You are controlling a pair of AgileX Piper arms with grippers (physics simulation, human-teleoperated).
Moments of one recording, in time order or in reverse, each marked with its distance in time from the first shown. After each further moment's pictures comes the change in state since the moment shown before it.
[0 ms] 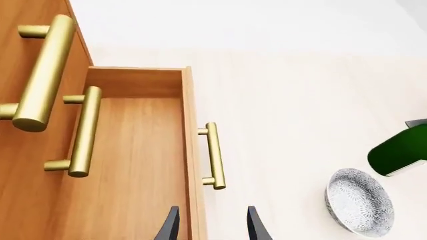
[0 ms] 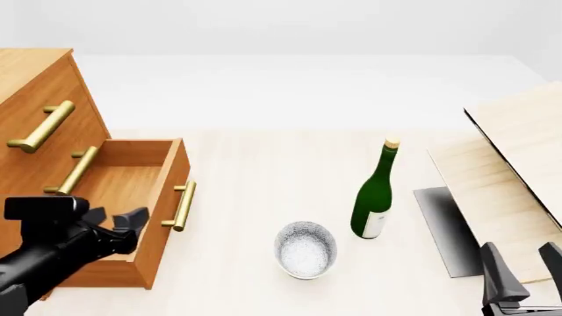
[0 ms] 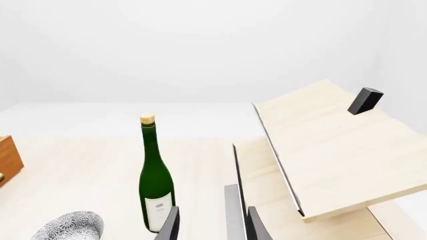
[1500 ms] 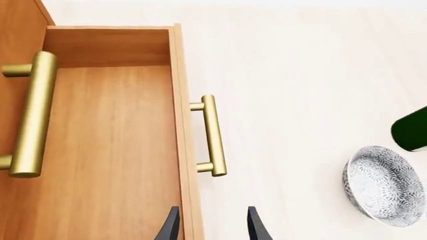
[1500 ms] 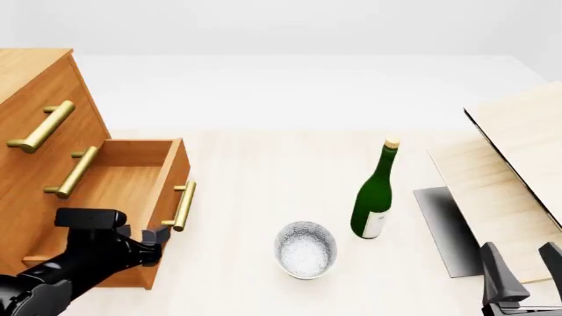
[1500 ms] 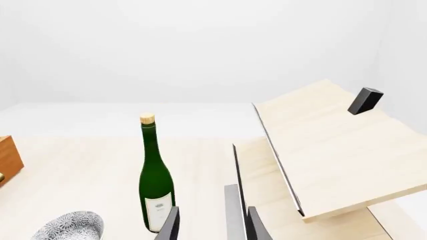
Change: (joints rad) left arm -0.038 0.252 0.069 -0.183 0.003; right arm 0.000 0.000 0.000 0.000 0.000
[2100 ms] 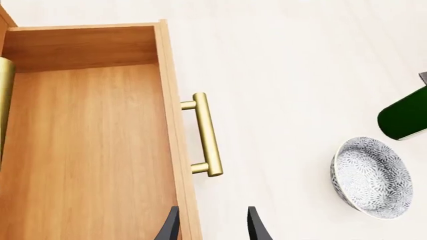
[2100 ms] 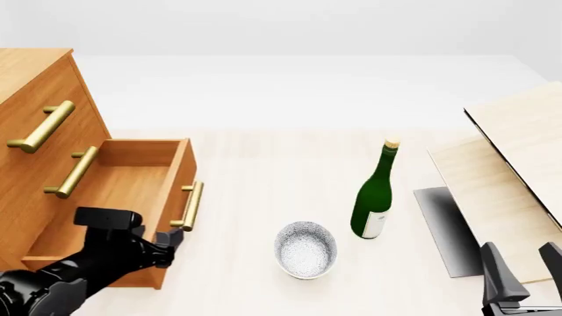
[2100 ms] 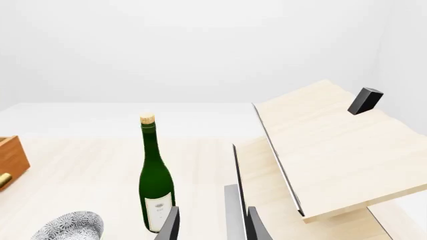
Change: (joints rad) left arm -0.067 0.073 -0.008 -0.054 -0.012; right arm 0.000 0.000 0.000 0.000 0.000
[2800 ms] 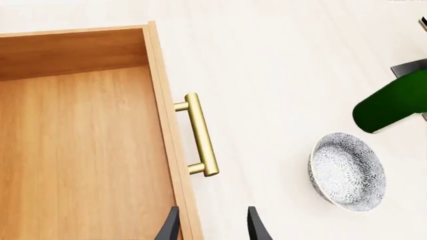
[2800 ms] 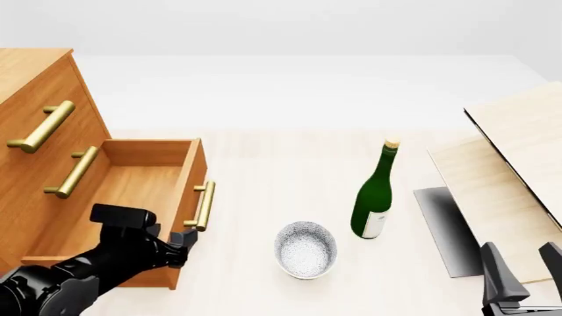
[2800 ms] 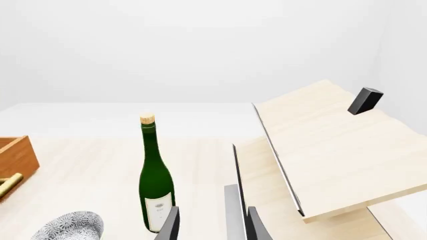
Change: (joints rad) left arm -0.089 0.029 -0.028 -0.008 0.017; right arm 0.000 0.000 0.000 0.000 0.000
